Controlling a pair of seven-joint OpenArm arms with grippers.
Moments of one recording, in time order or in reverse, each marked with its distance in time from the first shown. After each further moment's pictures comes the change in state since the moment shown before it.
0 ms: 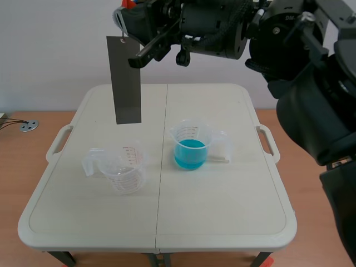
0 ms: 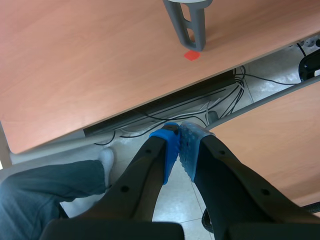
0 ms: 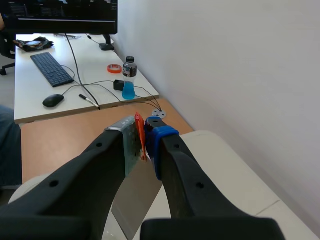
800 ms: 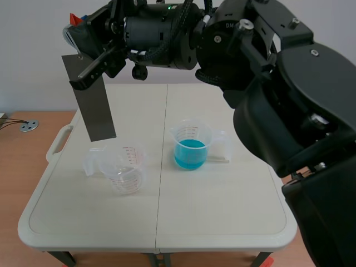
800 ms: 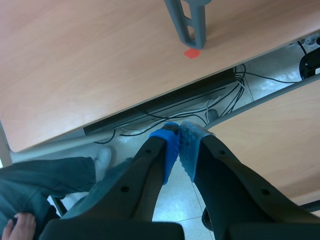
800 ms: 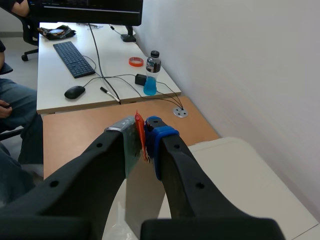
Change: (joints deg) left arm 0.0 0.0 0.0 0.0 0.0 0.0 0.5; right arm 0.0 -4.9 -8.5 0.0 -4.2 -4.0 -2.6
